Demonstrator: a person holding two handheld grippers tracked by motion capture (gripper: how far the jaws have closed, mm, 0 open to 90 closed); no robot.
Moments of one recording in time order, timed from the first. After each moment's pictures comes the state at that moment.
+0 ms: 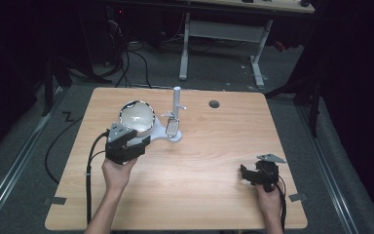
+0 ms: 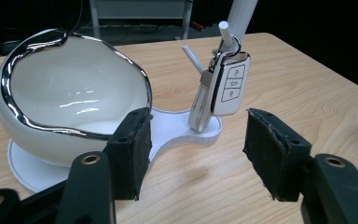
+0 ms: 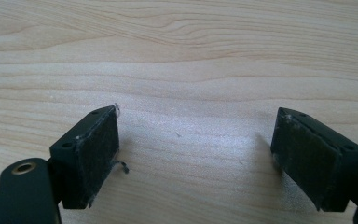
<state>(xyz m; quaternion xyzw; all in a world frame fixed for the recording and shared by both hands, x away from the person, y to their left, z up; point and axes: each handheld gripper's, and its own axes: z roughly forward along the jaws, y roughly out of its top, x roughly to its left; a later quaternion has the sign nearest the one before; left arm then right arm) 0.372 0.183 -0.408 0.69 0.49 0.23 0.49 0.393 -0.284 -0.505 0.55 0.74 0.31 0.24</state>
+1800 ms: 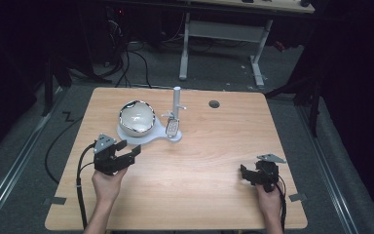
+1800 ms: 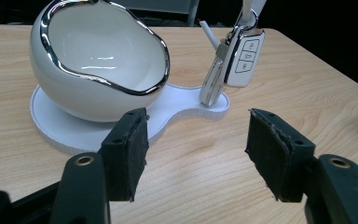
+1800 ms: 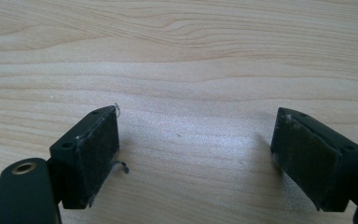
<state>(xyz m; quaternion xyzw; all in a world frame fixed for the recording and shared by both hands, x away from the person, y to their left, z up) 0.347 0.208 -0.425 0.67 0.51 0.22 0.49 0.393 -0.284 -0.505 0.55 0.74 0.31 0.24</state>
